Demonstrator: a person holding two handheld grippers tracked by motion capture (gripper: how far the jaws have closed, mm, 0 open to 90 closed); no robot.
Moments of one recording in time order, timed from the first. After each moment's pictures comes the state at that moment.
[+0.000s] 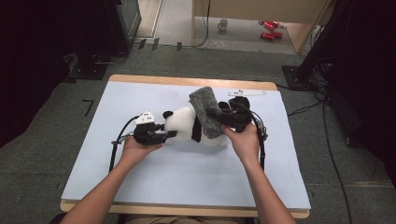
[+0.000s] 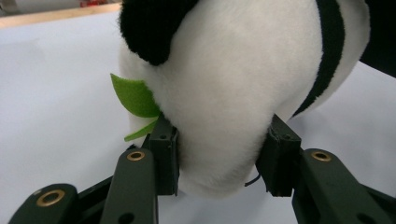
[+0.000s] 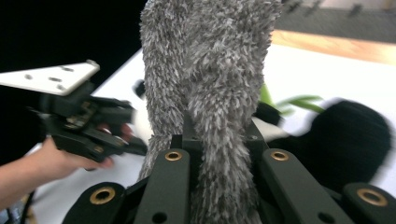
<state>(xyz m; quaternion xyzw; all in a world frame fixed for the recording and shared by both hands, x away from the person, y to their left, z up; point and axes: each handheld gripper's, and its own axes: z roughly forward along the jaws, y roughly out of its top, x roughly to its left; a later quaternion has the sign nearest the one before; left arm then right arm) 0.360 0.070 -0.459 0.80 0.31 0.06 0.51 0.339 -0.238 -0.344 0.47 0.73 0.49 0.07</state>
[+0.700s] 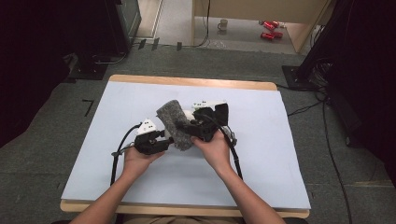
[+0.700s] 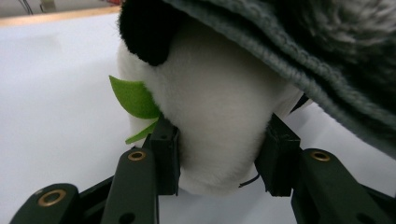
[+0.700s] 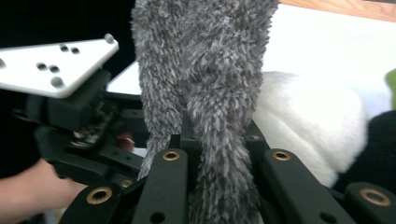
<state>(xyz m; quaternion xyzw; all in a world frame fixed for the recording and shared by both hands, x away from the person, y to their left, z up) 0.329 0.062 -0.459 0.78 0.35 0.10 0.51 0.339 -0.157 -0.382 0.42 0.77 0.47 0.03</state>
